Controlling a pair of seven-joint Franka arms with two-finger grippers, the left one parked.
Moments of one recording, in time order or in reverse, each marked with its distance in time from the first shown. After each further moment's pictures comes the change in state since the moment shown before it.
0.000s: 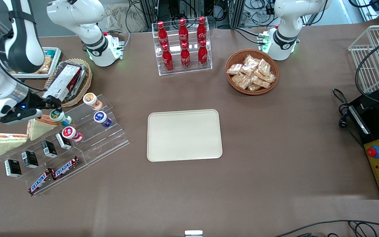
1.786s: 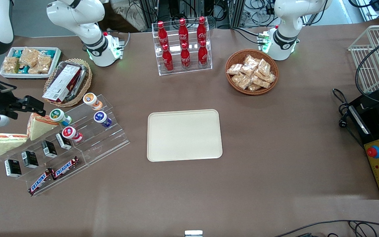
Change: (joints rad) arm 0.064 0.204 0.080 0.730 0.000 -0.540 0.341
